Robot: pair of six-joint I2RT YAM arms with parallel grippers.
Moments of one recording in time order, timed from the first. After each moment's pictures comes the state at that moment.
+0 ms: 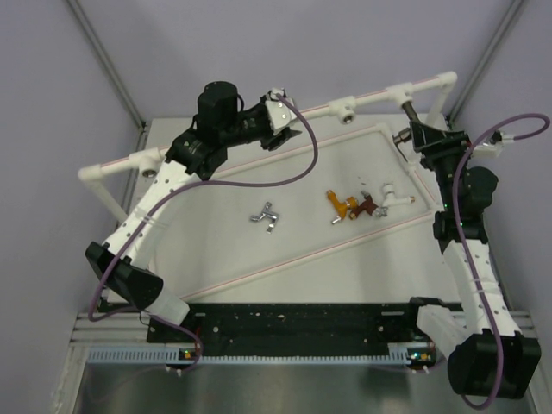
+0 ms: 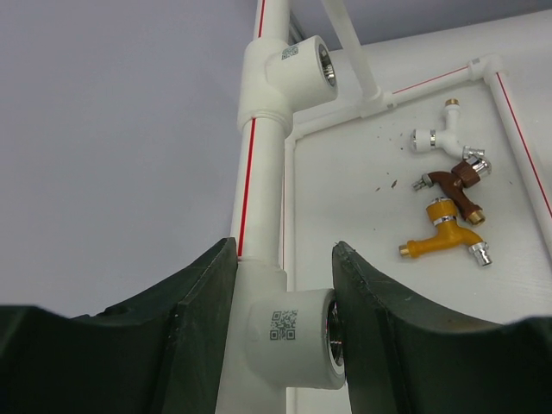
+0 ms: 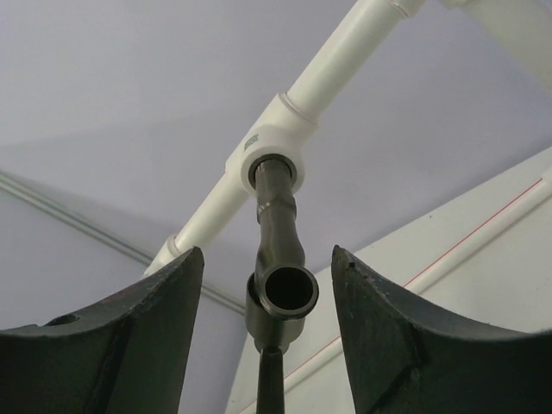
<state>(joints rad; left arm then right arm) -0.54 1.55 1.76 -0.40 0.56 0.63 -0.08 0.93 0.76 0.42 -0.17 0.98</state>
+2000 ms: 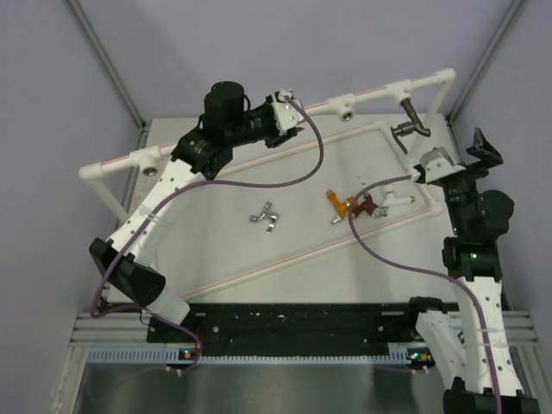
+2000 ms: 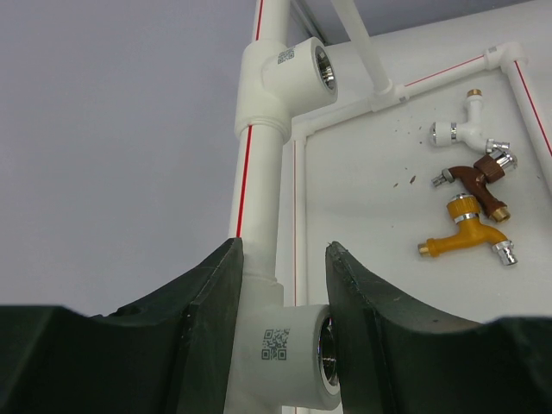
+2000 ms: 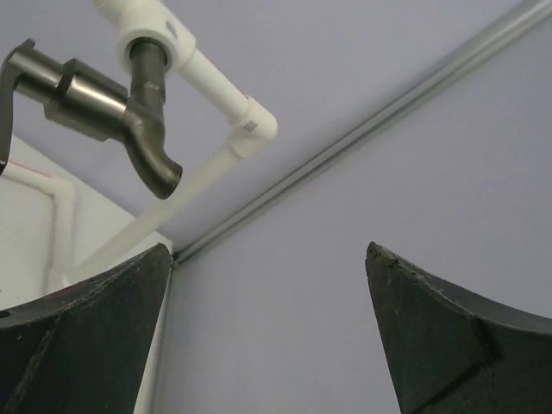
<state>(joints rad) -0.56 1.57 1.78 -0.39 0.50 0.68 -0.06 0.64 0.79 0.11 -0.12 -0.83</state>
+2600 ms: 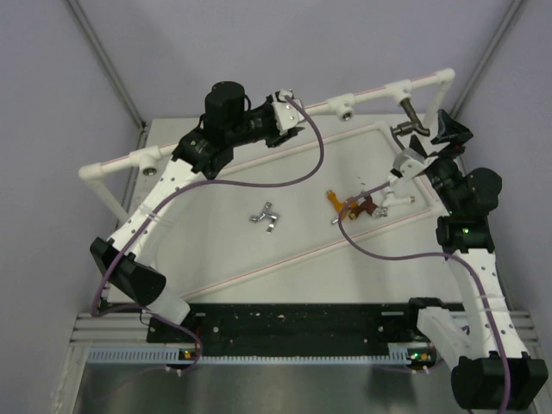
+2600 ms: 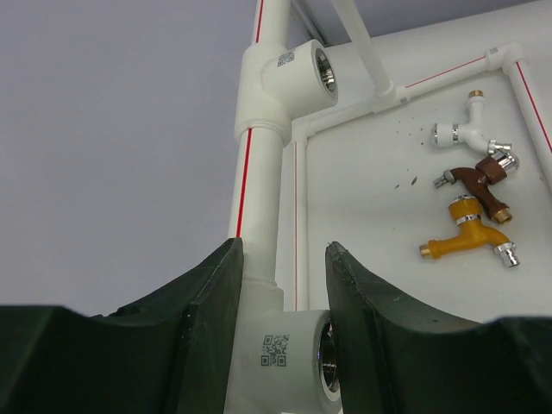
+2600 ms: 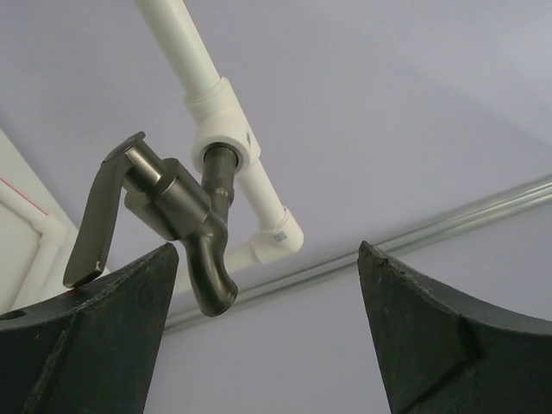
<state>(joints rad) -0.56 1.58 1.78 -0.39 0.50 0.68 -0.02 0.83 0.82 0.25 -0.40 -1.14</state>
